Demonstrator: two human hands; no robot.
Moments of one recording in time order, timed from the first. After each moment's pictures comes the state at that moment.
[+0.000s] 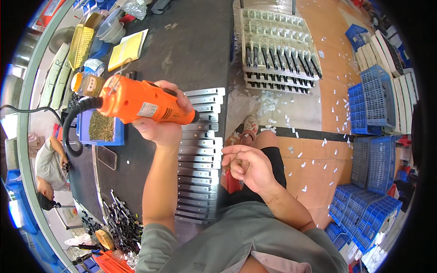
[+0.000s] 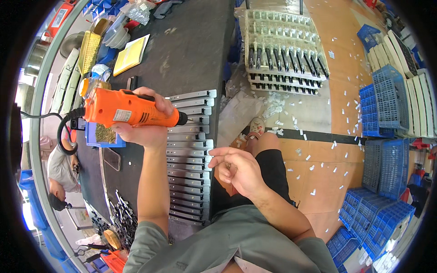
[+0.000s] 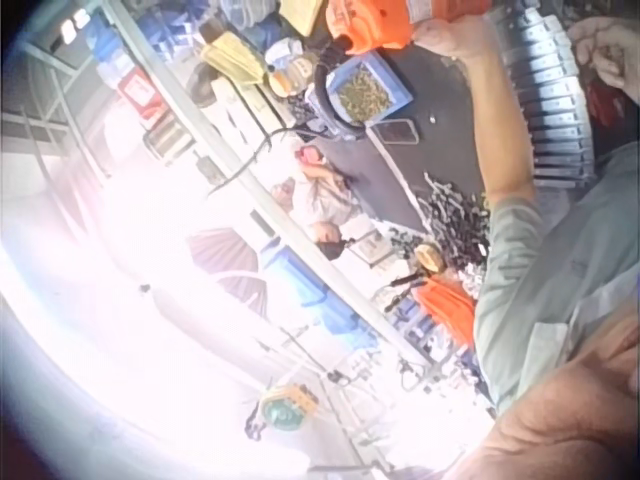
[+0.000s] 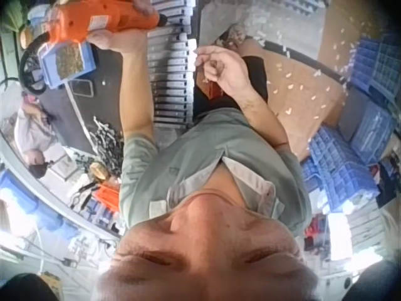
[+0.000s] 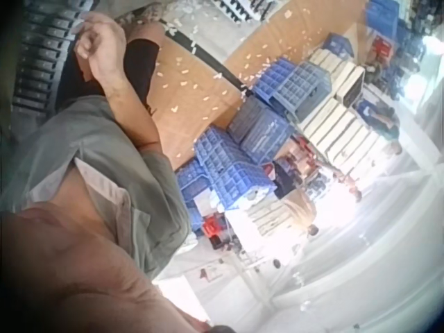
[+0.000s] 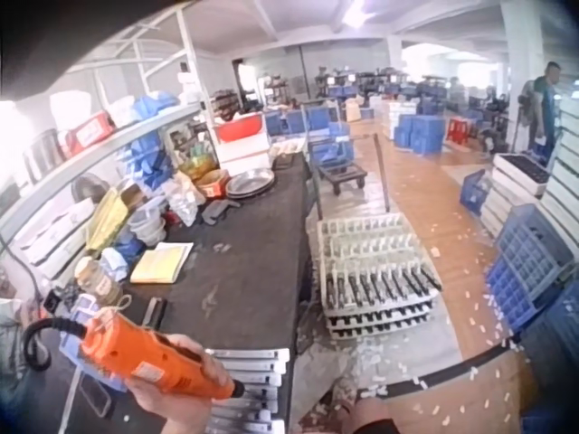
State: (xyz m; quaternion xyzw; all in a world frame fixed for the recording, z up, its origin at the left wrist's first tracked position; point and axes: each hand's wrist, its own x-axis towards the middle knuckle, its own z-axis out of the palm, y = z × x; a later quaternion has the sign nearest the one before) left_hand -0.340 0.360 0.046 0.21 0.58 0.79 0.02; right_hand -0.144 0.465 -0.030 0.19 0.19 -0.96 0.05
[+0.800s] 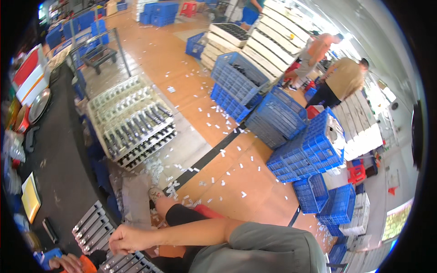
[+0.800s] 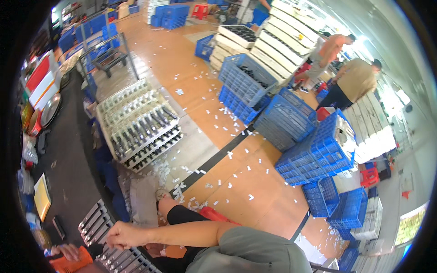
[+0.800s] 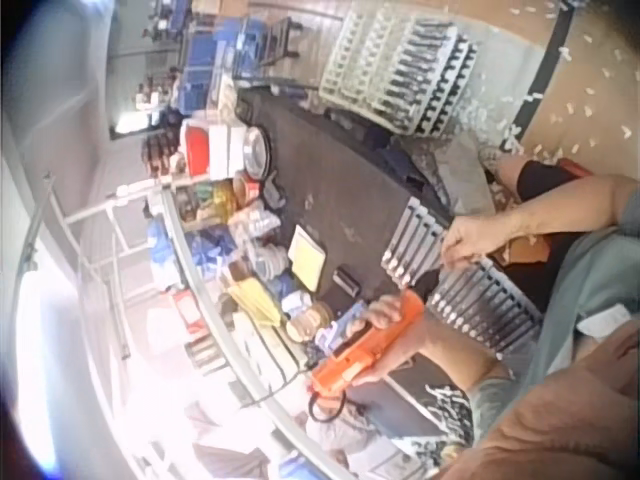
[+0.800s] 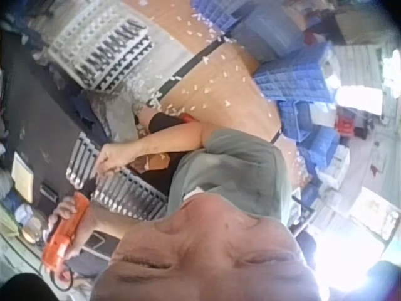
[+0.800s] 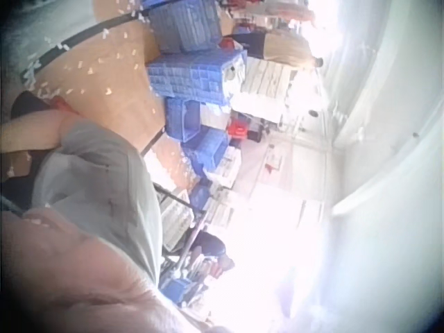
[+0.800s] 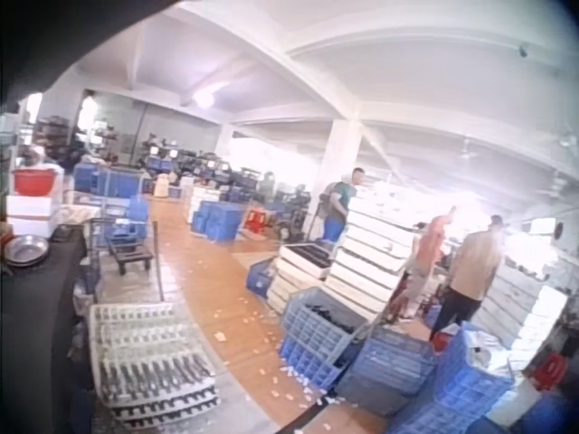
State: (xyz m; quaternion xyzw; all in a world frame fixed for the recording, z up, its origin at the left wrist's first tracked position) left_hand -0.317 0.328 0.097 0.28 0.38 0.88 0.09; right_hand -0.209 0.460 -0.036 0.00 0.42 -0.91 0.02
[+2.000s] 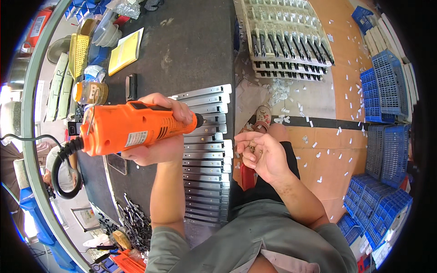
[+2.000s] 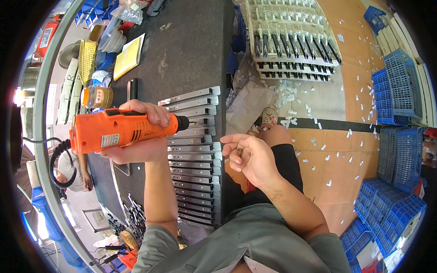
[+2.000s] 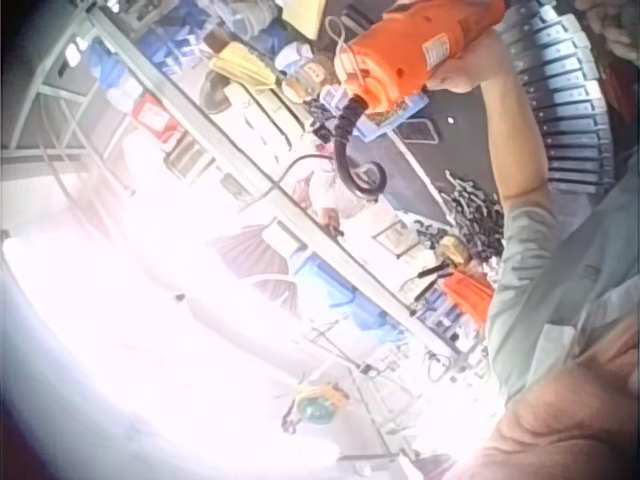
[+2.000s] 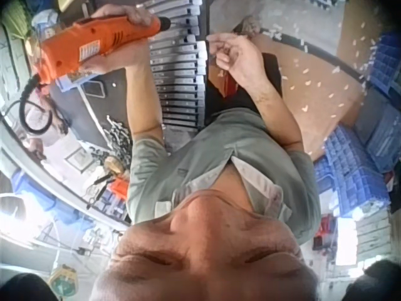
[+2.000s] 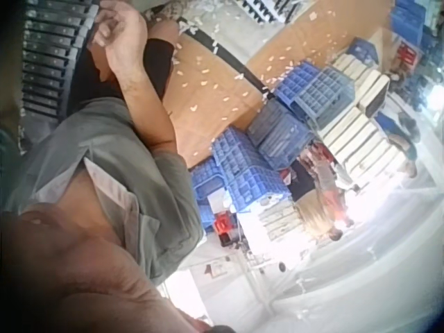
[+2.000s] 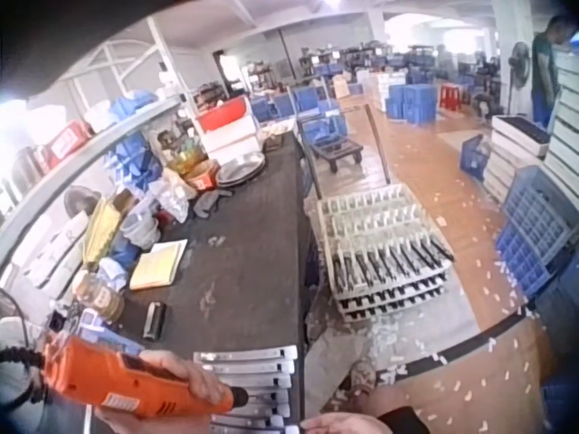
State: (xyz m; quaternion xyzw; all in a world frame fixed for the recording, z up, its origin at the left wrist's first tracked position) left_hand -0.345 0.354 0.043 0.26 0.51 0.82 0.05; right_hand -0.168 0.479 -0.040 0.22 0.15 -0.97 0.02
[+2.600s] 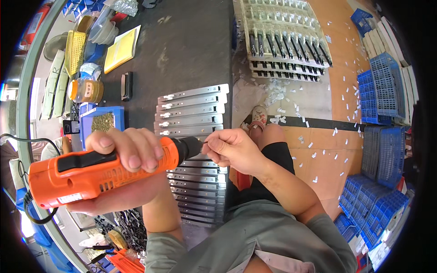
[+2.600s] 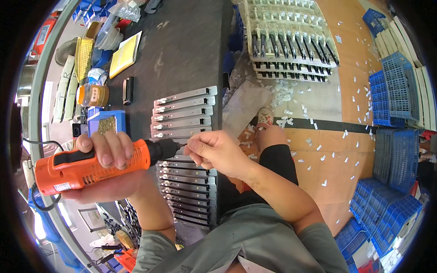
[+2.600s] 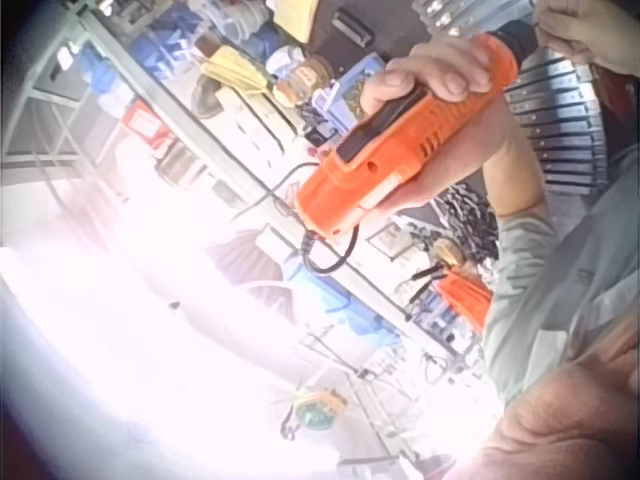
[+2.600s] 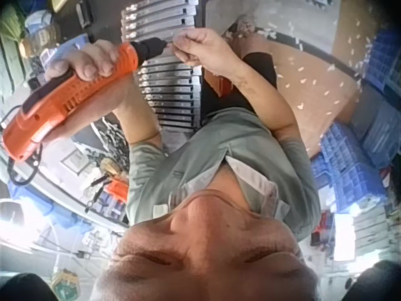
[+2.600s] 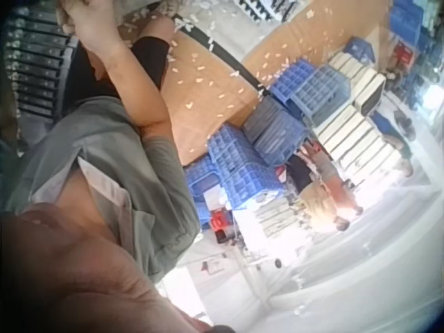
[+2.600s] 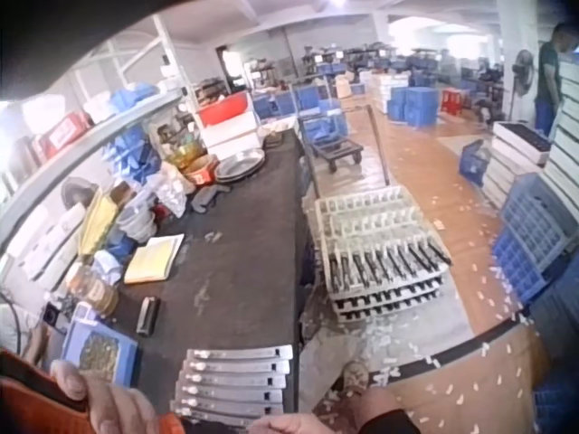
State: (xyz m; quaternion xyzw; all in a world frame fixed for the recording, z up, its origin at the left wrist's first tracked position) left_hand -0.317 0.332 0.109 0.34 0.44 0.83 0.07; right_hand -0.216 0.459 -0.027 0.09 0.27 -0.95 0.12
